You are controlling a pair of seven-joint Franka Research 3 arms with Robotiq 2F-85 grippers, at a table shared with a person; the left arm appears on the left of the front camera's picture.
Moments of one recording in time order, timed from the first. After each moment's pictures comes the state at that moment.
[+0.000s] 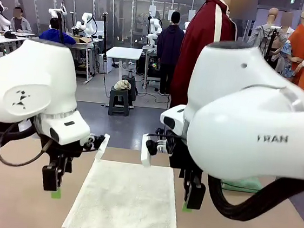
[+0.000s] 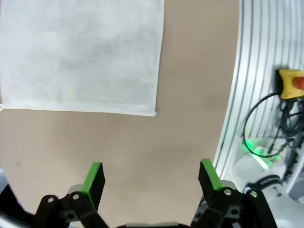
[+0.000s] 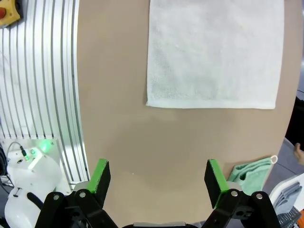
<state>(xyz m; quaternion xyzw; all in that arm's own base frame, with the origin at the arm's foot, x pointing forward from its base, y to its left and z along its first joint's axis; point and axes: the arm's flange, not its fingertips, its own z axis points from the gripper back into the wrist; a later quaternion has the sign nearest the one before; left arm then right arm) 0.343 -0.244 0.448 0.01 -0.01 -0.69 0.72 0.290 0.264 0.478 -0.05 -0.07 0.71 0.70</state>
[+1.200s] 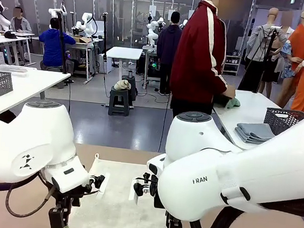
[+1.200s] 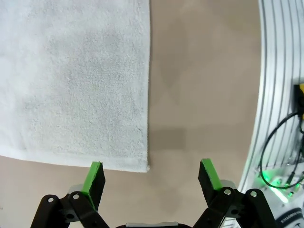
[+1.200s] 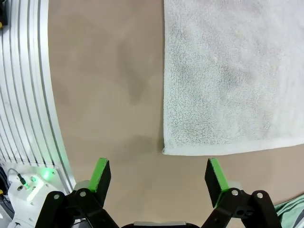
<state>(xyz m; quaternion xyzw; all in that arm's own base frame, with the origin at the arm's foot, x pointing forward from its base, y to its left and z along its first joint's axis) 0.336 -0.248 0.337 -0.02 -0.05 -0.71 0.70 0.320 0.283 0.345 0.00 -0.02 0.69 0.72</state>
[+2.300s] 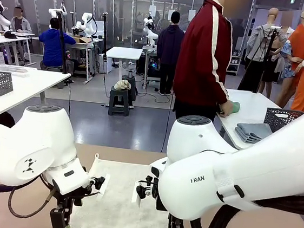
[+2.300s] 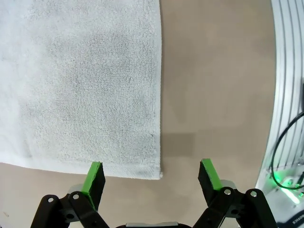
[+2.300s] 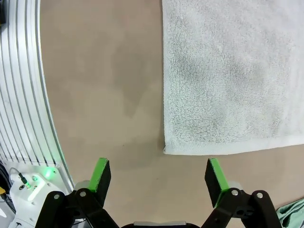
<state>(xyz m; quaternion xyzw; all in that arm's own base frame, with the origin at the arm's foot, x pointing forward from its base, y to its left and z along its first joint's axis) 0.345 -0.247 0.325 -0.02 -0.06 -0.72 0.69 0.327 0.277 0.330 0.00 0.00 0.68 0.73</state>
